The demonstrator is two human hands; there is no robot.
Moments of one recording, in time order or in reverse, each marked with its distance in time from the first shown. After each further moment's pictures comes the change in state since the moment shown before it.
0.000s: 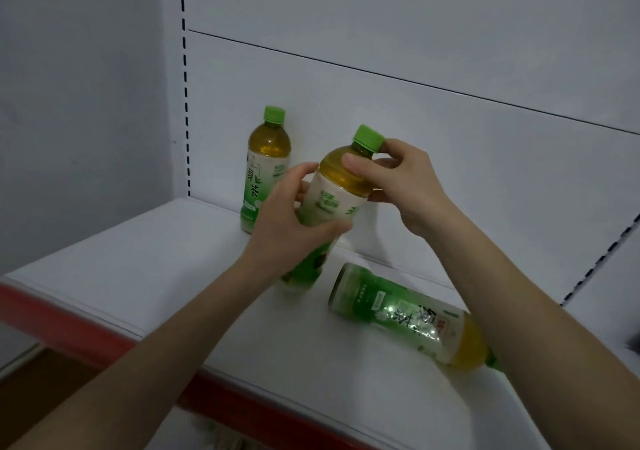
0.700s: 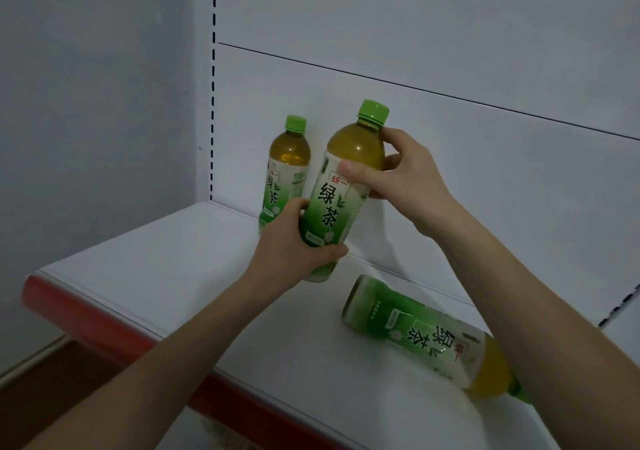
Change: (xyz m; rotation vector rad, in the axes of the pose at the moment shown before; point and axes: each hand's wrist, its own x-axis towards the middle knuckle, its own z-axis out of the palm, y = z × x) left_hand -0.007 -0.014 -0.006 0.096 -0.007 -0.155; right_hand 0.013 -0.007 0.011 -0.146 -0.059 -0.157
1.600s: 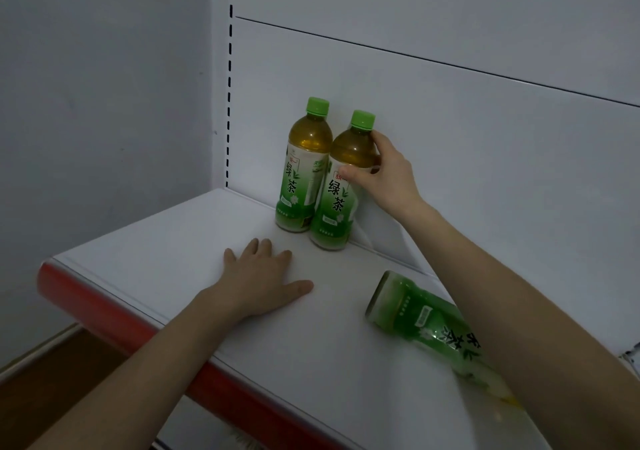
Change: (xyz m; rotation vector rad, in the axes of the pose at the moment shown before) left_hand -0.002 -0.076 -0.027 1.019 -0.521 -0.200; right_hand 0.054 0.062 0.052 -0.144 -0.001 -0.060
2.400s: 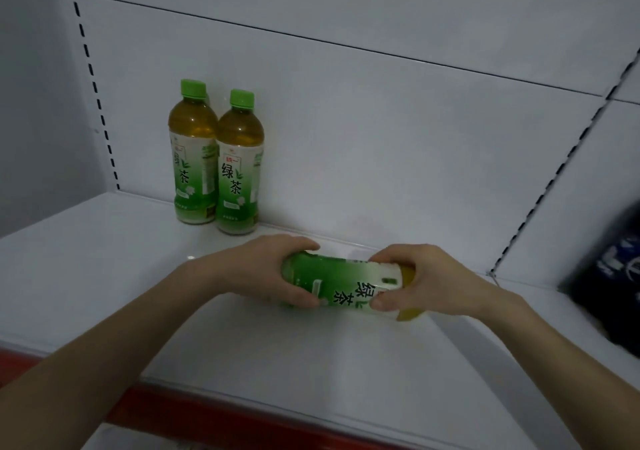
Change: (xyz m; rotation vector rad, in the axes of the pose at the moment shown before) left_hand -0.008 0.106 -0.030 -0.337 -0.091 0.566; right_hand -0.184 0.036 -0.135 -0.258 -0.388 0.328
